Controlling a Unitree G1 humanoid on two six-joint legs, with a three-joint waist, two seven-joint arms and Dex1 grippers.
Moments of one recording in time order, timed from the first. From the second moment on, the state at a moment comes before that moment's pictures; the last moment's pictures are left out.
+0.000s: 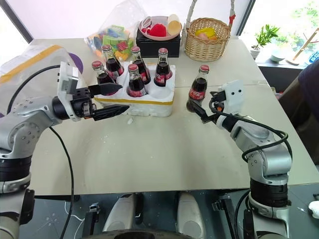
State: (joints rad) left arm -0.54 0.71 0.09 -0.22 -0.74 0.67 -0.97; right arm -0.36 -0.45 -0.22 -0.33 0.43 0.78 0.37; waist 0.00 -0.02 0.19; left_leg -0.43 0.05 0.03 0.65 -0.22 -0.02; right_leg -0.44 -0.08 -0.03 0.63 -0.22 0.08
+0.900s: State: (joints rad) left arm -0.43 0.76 0.19 -0.29 -0.74 0.69 -0.90; right arm -0.69 -0.39 -0.17 -0.05 0.53 0.58 0.54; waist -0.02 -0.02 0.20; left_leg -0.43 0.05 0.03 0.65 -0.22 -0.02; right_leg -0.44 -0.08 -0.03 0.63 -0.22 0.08
